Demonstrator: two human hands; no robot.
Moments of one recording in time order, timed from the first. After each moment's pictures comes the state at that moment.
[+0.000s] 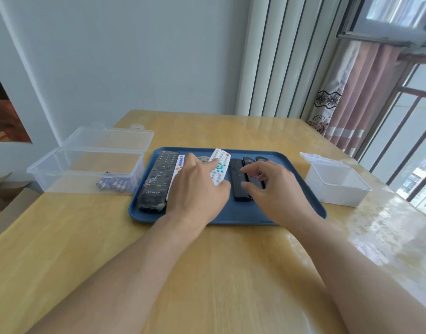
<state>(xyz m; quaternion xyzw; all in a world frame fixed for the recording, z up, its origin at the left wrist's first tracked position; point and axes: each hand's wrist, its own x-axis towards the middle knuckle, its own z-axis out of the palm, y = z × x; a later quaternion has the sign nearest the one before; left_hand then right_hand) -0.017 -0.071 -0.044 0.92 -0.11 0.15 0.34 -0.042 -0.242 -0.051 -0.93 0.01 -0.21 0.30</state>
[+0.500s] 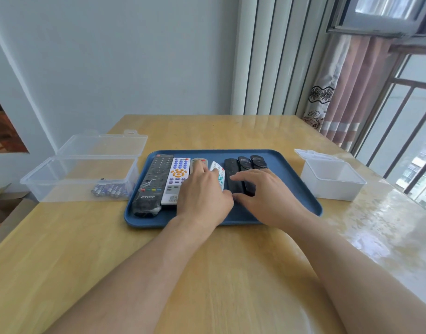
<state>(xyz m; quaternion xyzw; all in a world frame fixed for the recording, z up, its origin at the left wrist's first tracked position) -0.013 -0.092 -0.051 0.95 -0.14 0.10 0.25 -0.039 -0.245 -0.059 -0.97 -0.02 -0.13 0.22</state>
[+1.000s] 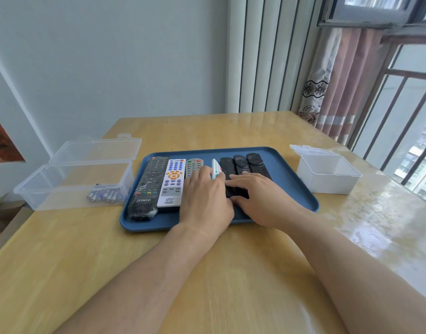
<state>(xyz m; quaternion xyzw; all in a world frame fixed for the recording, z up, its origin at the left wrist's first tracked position) -0.019 -0.099 -0.061 0.96 -0.21 0.15 0.14 -0.033 -0.248 -0.069 -0.98 -0.06 -0.08 0.18</state>
